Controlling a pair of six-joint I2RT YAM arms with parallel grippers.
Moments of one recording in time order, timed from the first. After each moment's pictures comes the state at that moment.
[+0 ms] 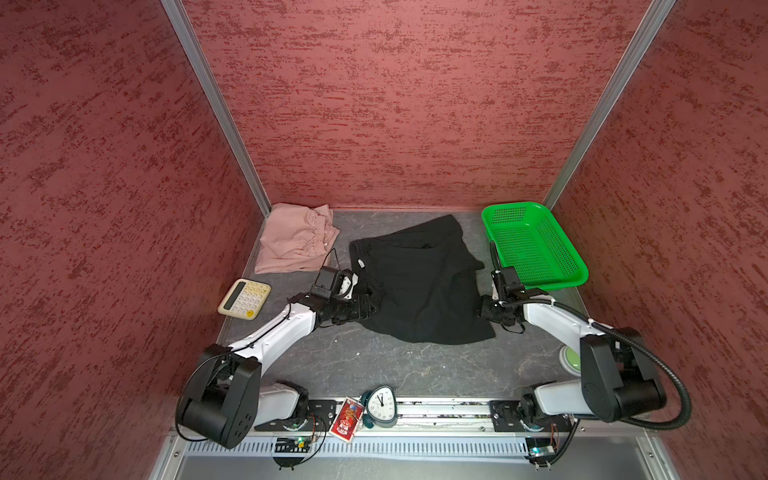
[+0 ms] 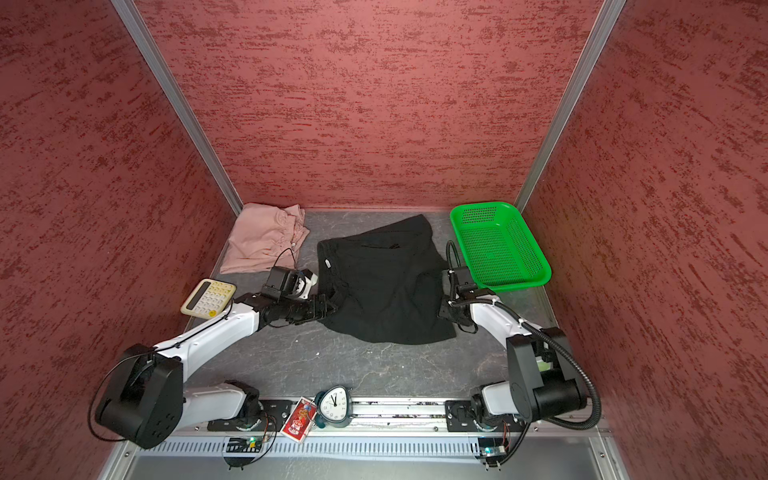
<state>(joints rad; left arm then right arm) -0.34 1.28 0.66 -0.39 0.44 -0.51 0.20 1.41 0.70 -0.47 -0.05 0.48</state>
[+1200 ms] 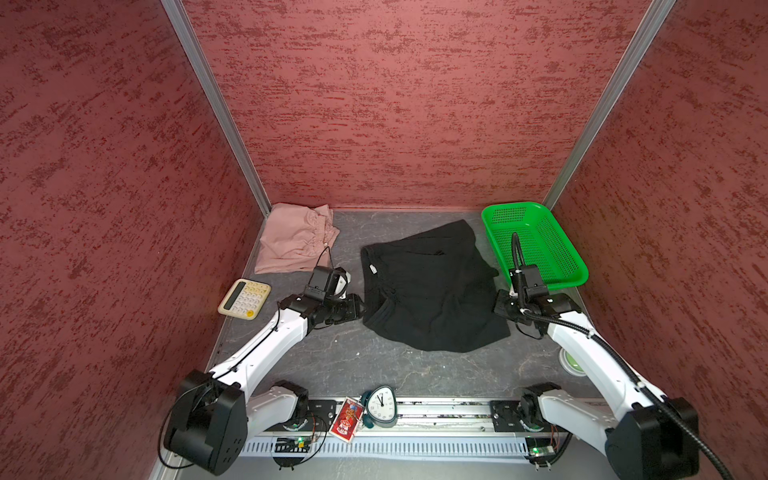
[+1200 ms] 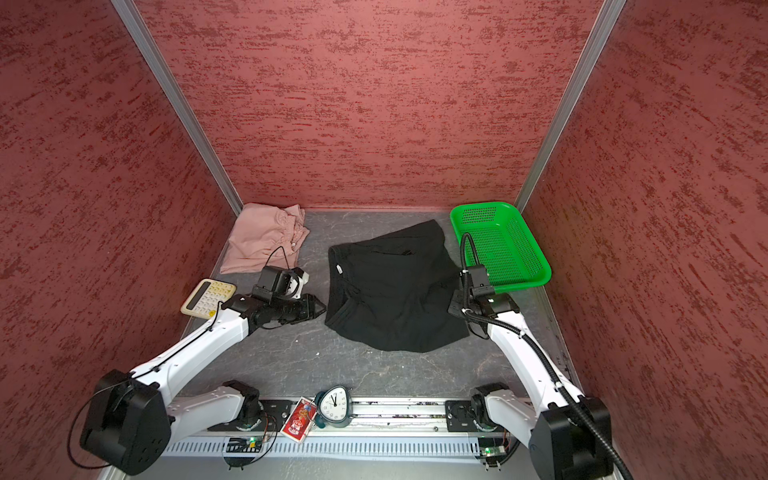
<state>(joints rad) -0.34 1.19 0.70 -0.51 0.36 -0.52 0.20 1.08 0.78 -0.75 0.04 0.58</state>
